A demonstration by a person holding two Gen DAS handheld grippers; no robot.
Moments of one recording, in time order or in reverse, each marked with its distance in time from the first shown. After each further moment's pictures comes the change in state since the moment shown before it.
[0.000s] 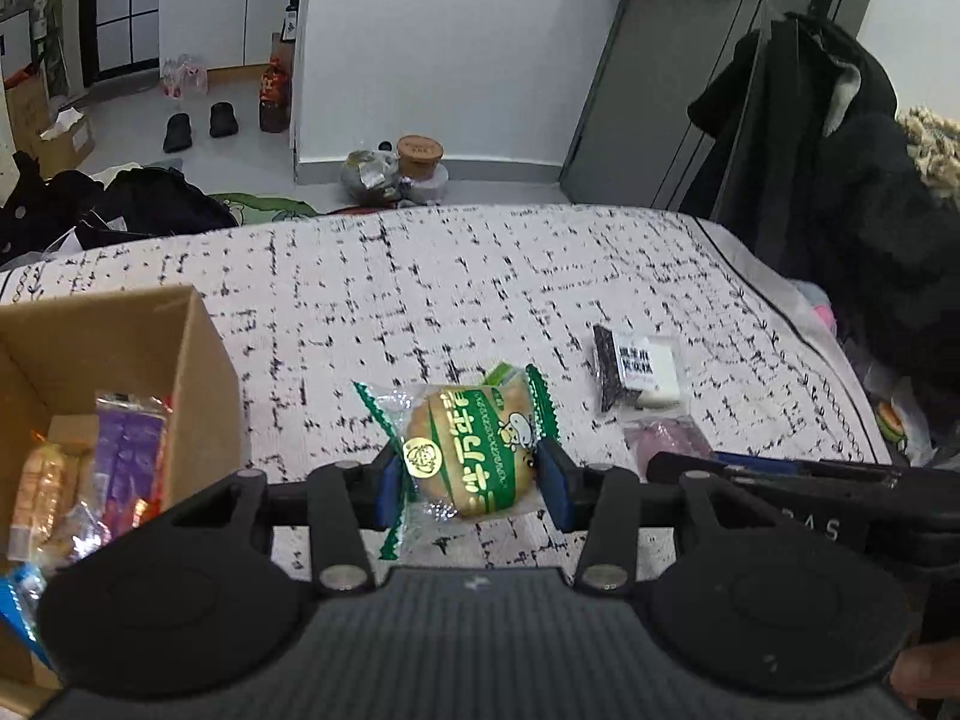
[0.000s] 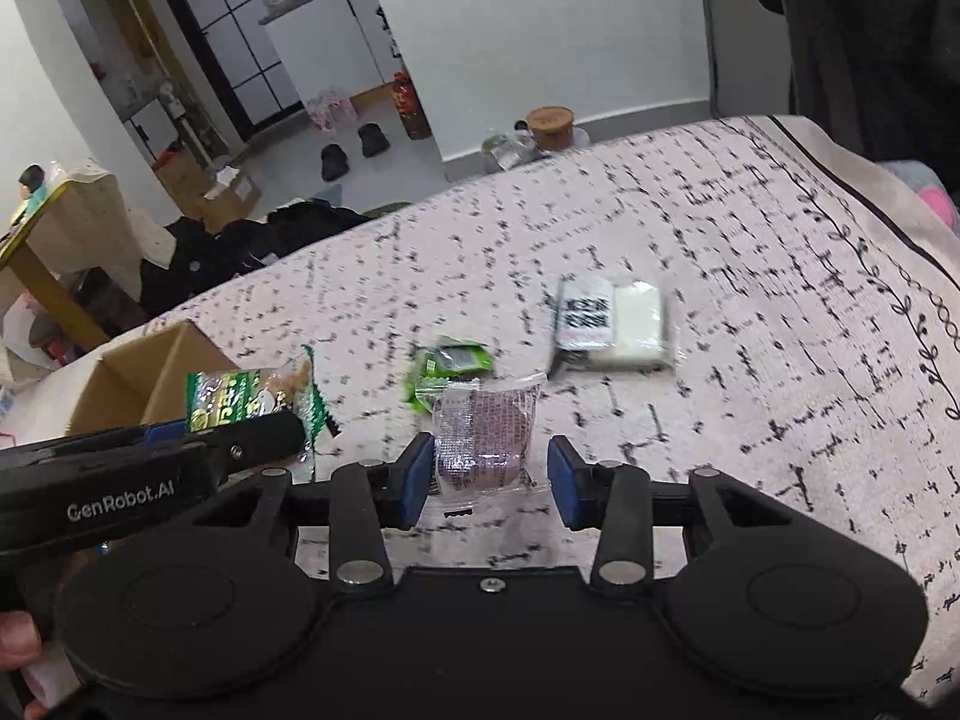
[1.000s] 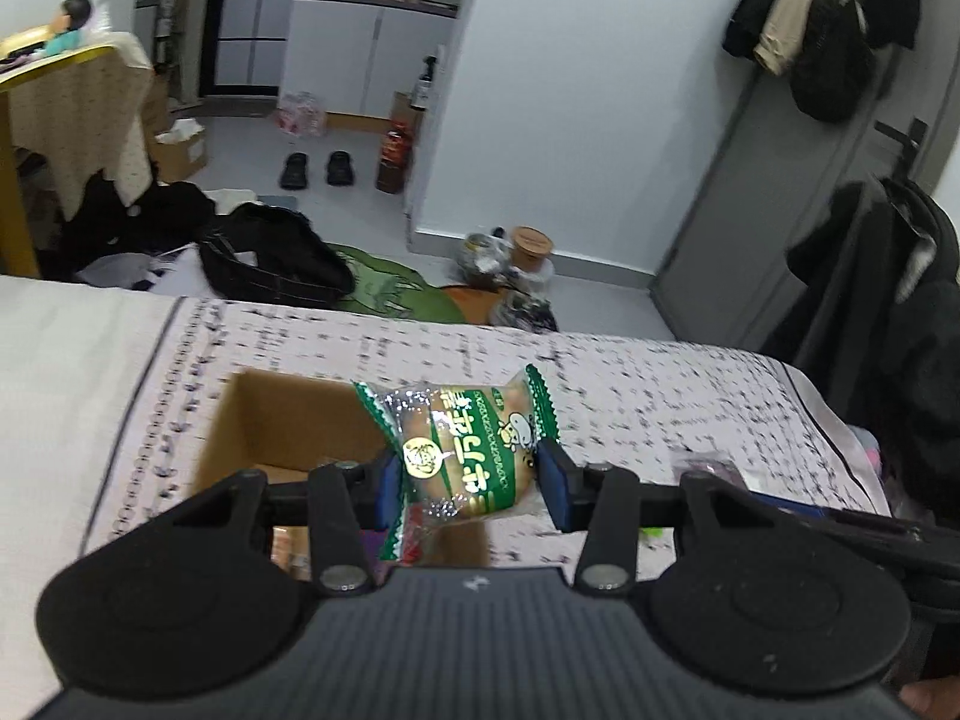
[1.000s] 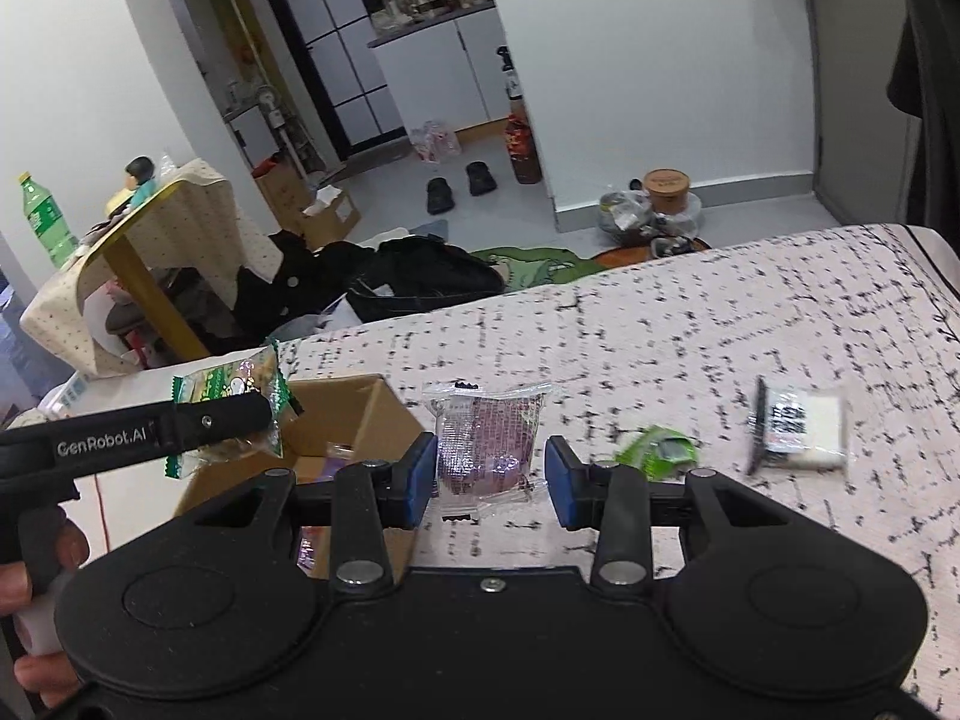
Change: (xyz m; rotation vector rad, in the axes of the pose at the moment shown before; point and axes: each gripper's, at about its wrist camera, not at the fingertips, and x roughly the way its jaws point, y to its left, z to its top) left arm -0.088 0.105 0.025 -0.179 -0.155 0.128; right arm -0.011 0.102 0.024 -0.115 -0.083 0.139
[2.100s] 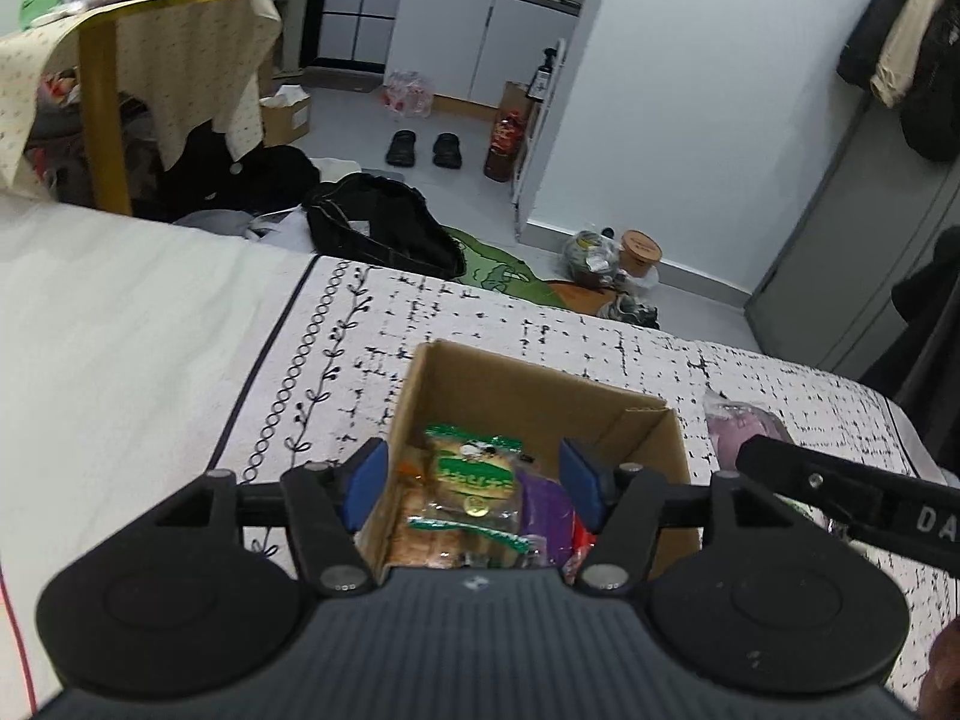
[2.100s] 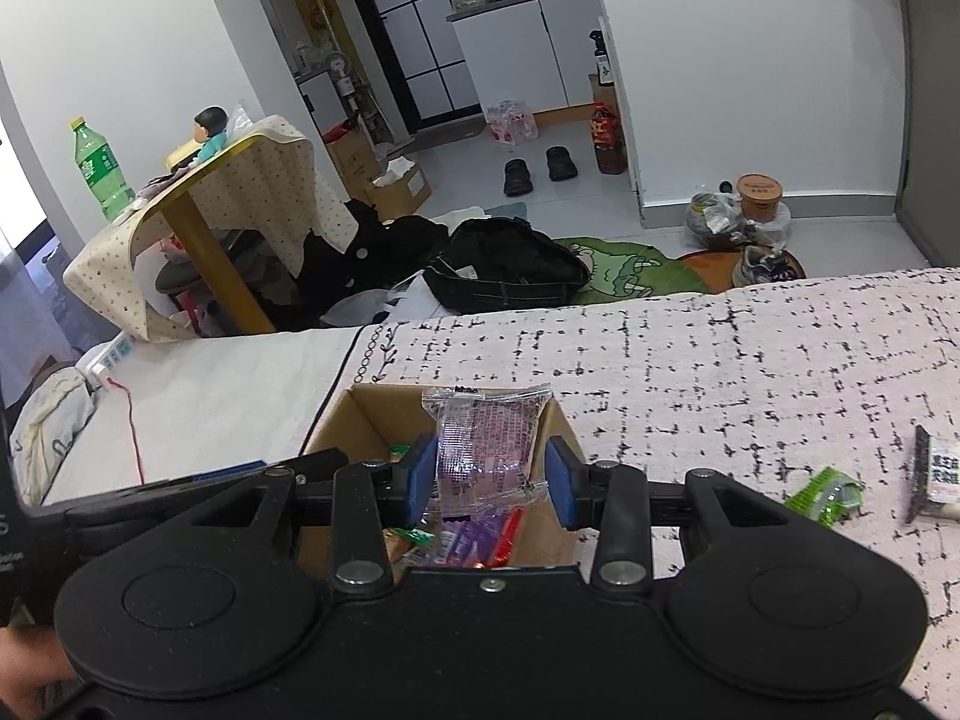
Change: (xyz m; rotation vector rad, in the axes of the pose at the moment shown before) left arm 0.008 0.078 -0.010 -0.119 0.013 0.152; right arm 0.049 0.084 0.013 -0.086 0.035 0.097
